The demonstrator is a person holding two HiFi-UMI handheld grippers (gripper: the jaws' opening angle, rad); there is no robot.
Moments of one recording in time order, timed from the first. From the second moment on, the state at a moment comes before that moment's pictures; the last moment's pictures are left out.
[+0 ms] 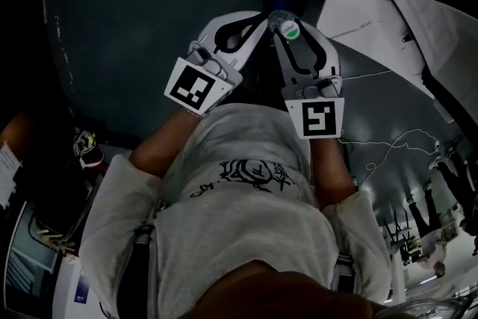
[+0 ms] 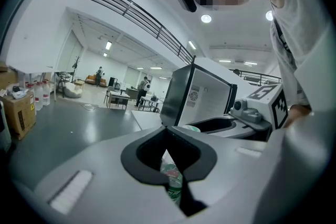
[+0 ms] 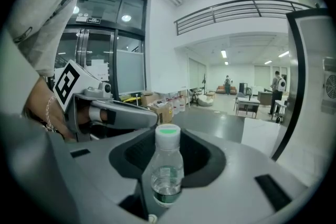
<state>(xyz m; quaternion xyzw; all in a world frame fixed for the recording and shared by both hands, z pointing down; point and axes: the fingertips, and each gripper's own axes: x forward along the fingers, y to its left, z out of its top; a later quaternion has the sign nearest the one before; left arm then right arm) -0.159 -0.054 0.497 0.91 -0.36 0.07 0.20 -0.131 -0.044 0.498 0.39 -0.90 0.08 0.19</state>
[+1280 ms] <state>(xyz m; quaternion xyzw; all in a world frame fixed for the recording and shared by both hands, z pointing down) -0.145 -0.042 0.652 0.91 -0.35 0.11 0.21 -0.120 -0.028 0.673 0.40 -0.88 0.08 0.24</state>
